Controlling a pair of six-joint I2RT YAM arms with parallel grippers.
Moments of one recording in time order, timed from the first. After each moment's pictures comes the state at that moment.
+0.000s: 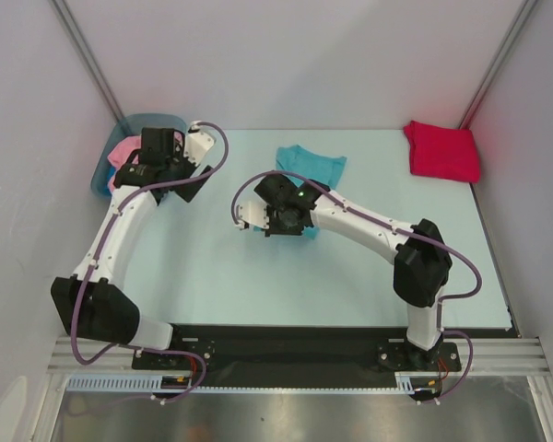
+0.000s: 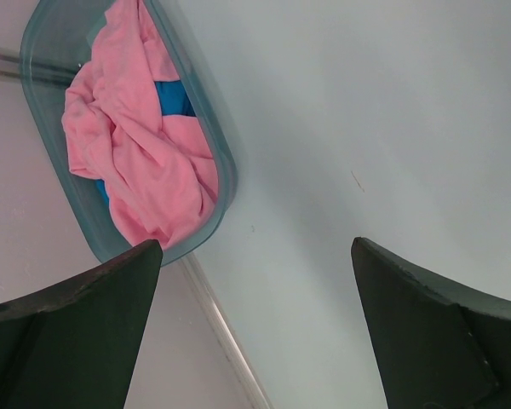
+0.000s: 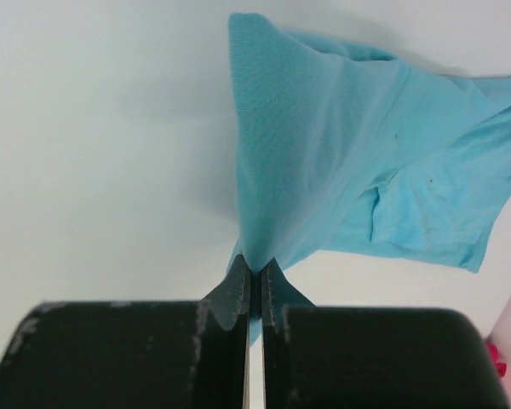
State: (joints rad) left arm -0.14 1.41 1.40 -0.71 -0.05 0.63; right arm 0.90 1.90 1.68 -0.87 0.11 -0.76
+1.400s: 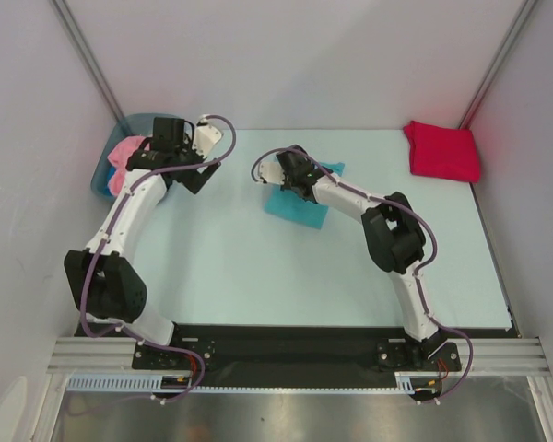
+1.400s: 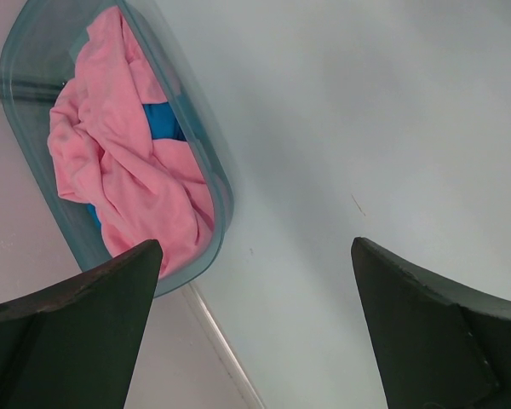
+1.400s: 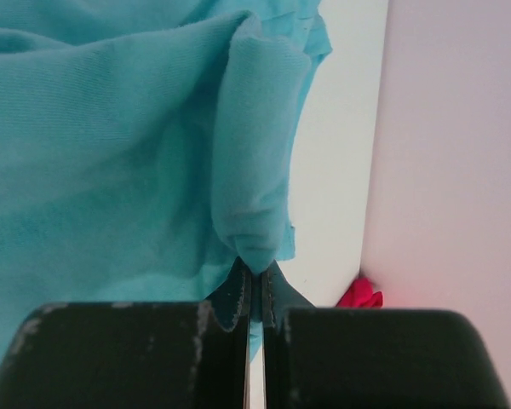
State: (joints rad) left arm -0.15 1.57 1.51 -0.71 -0.05 0.63; right arm 0.64 2.20 1.77 -0.33 0.39 -1.01
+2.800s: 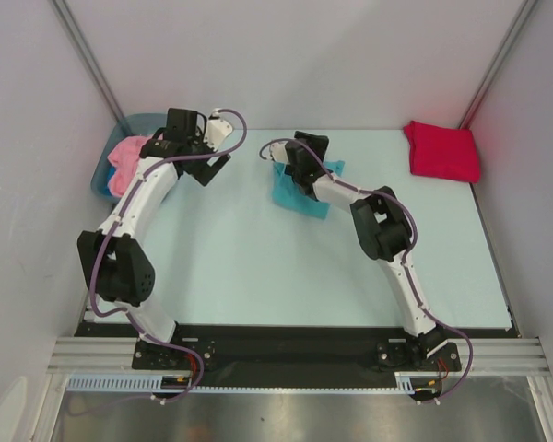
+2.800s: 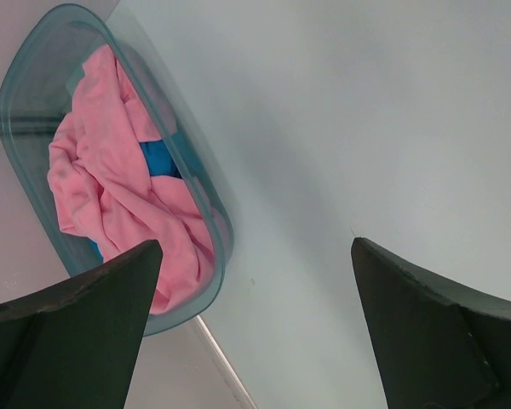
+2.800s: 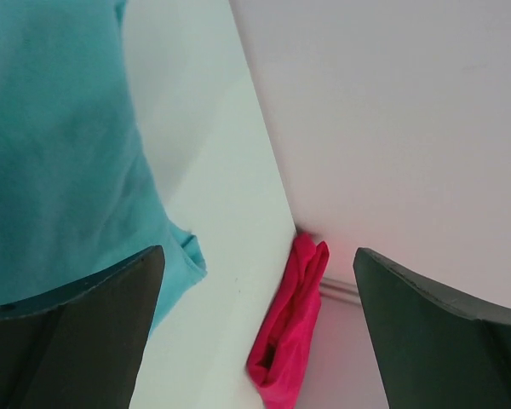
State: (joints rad) left arm -0.19 1.69 1.62 -0.71 -0.06 0.63; right arm 0.56 2.43 1.90 0.10 0.62 -1.10
